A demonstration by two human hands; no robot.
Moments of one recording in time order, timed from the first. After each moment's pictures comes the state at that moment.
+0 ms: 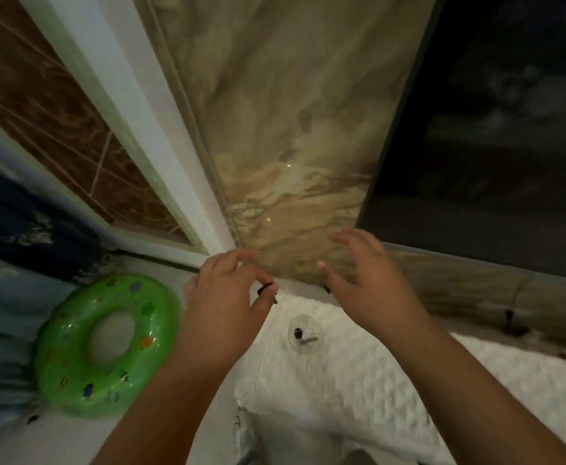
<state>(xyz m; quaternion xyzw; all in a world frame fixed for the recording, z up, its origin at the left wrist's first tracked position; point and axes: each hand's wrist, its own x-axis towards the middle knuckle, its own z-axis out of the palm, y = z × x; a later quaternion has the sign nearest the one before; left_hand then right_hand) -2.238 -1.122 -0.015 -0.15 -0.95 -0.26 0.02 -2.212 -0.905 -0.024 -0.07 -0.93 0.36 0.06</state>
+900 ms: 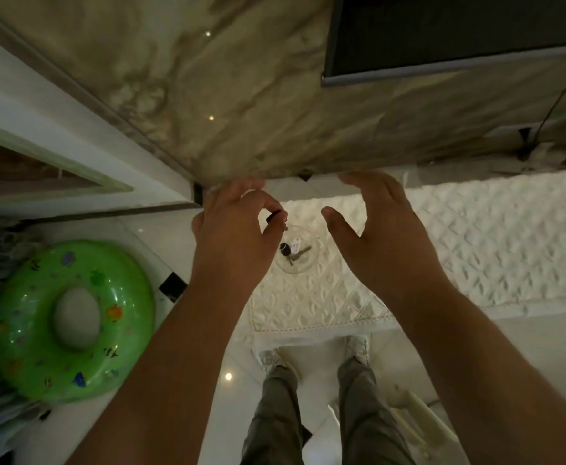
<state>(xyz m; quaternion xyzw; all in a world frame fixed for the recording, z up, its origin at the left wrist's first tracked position) -2.325 -1.052 -0.270 -0.24 -0.93 -0.27 -0.12 -2.215 -0.895 -0.259 -0.29 -0.89 0.35 0.04</state>
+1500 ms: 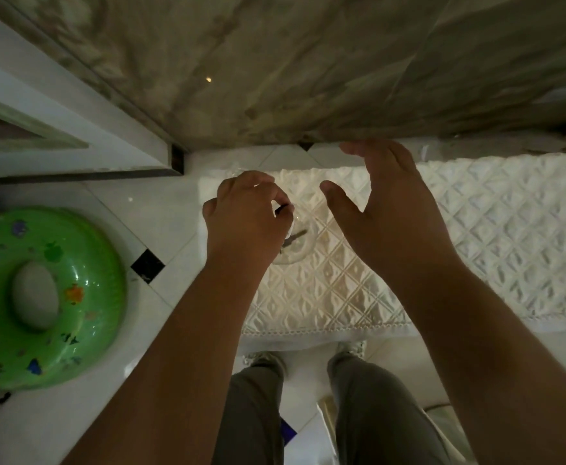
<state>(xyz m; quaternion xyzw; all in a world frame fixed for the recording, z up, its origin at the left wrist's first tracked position) -2.320 -1.019 -0.440 -0.20 -0.96 -0.14 -0.16 -2.231 -0.871 -0.387 -0.27 -0.90 0.35 0.02</state>
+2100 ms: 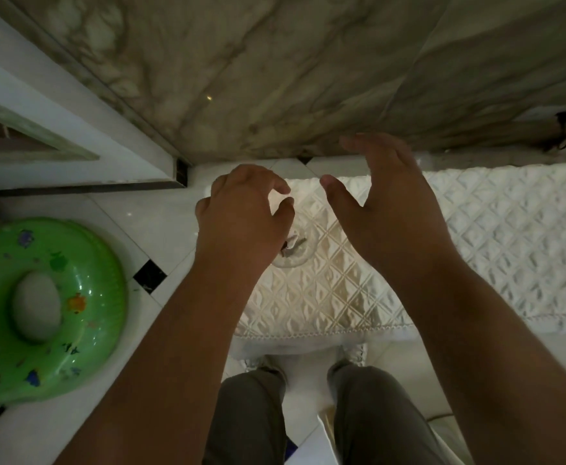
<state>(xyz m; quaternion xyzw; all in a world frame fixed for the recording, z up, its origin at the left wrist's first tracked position) -2.317 -1.033 -0.382 -0.21 -0.94 -0.20 -0.15 -2.230 -0.882 -0.356 -0.26 -0.90 0.34 0.06</state>
